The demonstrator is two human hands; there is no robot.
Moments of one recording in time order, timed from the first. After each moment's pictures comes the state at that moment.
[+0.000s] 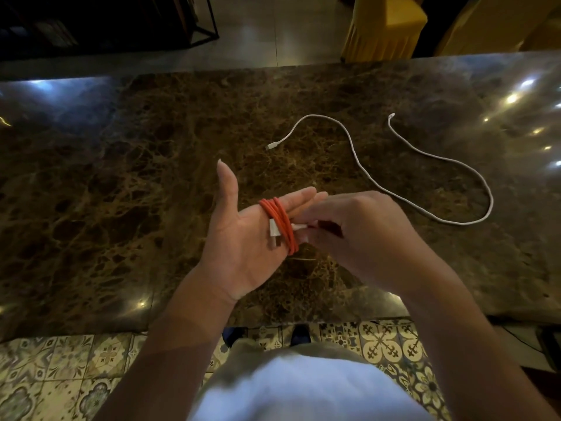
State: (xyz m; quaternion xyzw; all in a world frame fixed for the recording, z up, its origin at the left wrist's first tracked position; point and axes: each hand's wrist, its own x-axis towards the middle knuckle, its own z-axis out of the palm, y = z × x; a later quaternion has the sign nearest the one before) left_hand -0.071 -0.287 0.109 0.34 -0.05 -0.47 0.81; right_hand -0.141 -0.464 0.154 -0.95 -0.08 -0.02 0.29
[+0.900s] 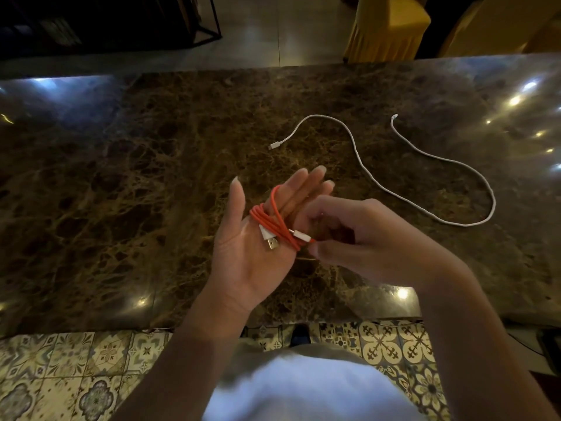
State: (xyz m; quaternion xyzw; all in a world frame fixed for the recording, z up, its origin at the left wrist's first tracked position) left_hand -0.088 -0.293 0.103 0.21 -0.05 -0.41 0.88; right_hand -0.140 -0.482 0.148 -0.87 -0.13 0.11 0.46
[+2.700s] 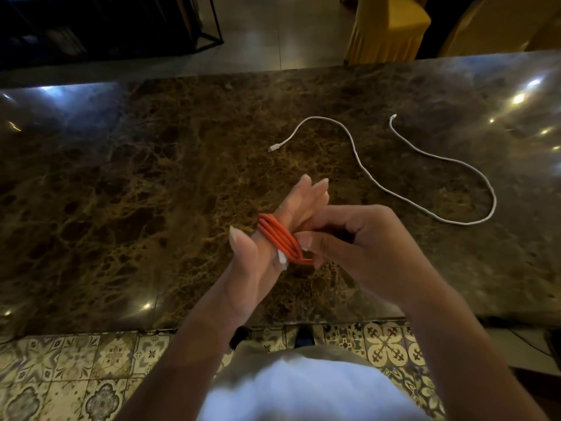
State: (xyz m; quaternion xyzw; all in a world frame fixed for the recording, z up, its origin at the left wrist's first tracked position) left_hand -0.111 -0.288 0.126 0.55 -0.25 -0.34 0.72; right_hand -0.159 -0.464 0.143 -0.83 -0.04 0.02 0.56
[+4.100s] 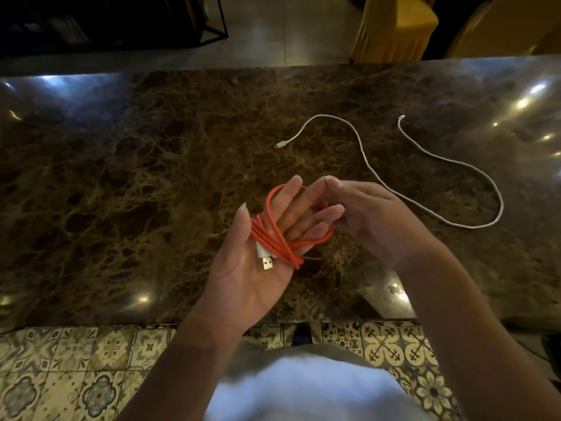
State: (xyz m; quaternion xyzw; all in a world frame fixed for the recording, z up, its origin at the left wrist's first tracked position) left_hand -0.109 -0.276 0.114 0.26 -0.11 -0.38 0.88; right_hand -0.115 -0.482 0.116 -0.61 0.05 0.13 0.78
